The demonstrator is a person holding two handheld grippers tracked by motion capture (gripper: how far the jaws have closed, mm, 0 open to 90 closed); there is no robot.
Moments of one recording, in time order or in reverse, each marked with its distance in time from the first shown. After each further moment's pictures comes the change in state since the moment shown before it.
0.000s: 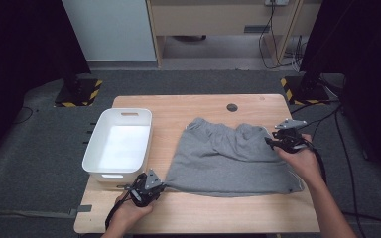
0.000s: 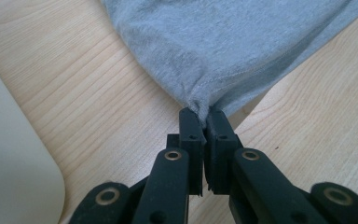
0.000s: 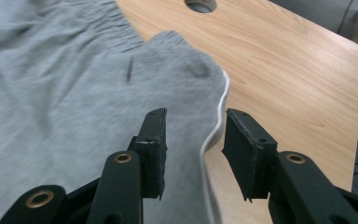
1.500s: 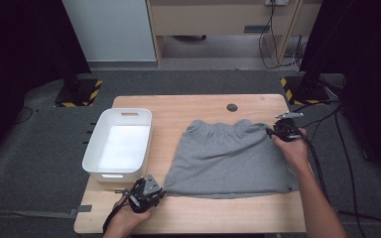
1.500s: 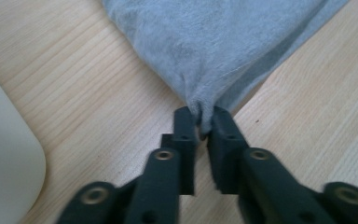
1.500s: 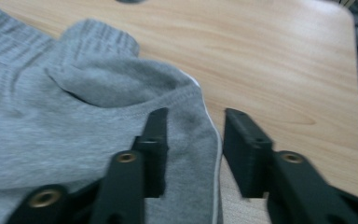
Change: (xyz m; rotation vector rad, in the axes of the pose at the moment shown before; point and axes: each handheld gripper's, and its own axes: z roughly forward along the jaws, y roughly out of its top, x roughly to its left) left arm -0.006 -0.011 -0.006 0.008 -0.016 -0.017; right arm -0.040 -0.003 0.061 -0.001 -0.079 0.183
